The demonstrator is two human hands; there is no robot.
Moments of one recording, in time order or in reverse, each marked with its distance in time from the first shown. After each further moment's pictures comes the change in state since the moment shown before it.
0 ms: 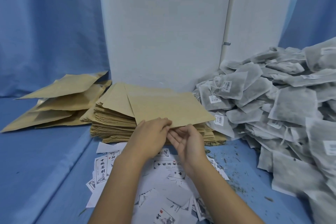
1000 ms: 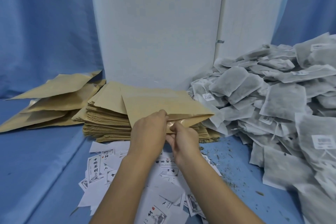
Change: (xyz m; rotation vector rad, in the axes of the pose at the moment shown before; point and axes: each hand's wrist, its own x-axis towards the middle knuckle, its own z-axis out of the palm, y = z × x) left_hand -0.001 0.025 0.013 0.341 0.282 0.020; right_hand 0.000 -0.006 0.006 -0.178 0.124 -0.049
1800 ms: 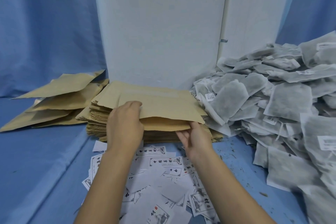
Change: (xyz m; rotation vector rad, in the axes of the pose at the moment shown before) left_hand 0.001 -0.042 -0.018 -0.046 0.176 -0.178; right_hand 0.008 -0.016 -0.014 0.149 0.113 0.091
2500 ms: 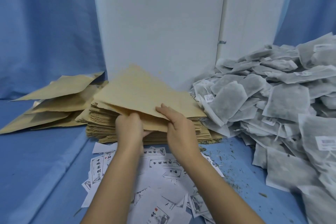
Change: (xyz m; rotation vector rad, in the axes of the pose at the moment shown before) left_hand 0.004 0.027 0.004 -1.375 0.046 -0.821; right_hand -0.015 0.014 0.012 -1.146 -0.401 -0.896
